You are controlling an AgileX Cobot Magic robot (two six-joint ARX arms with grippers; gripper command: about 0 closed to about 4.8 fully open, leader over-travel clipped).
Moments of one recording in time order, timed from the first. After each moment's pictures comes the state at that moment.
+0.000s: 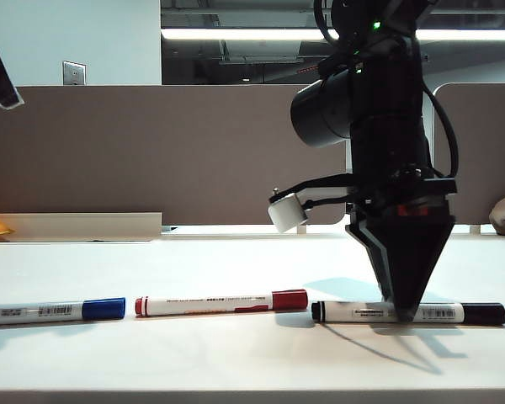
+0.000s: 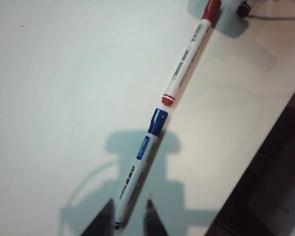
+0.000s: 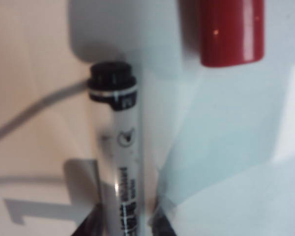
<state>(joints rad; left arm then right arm) -0.38 0.99 0.99 -0.96 0.22 0.59 0.60 1.90 1.35 -1.10 -0.05 -0.94</state>
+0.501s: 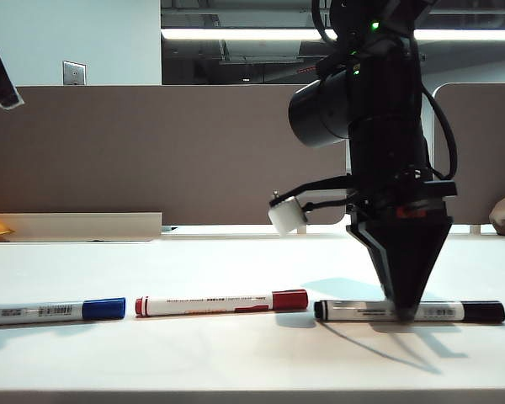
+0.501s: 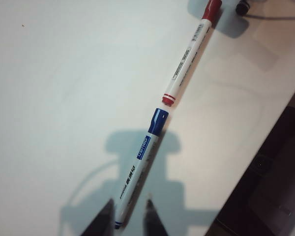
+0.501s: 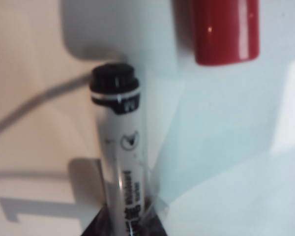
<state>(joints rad) -0.38 0.99 0.99 -0.96 0.22 0.59 0.60 1.90 1.35 -1.10 -0.01 -0.94</state>
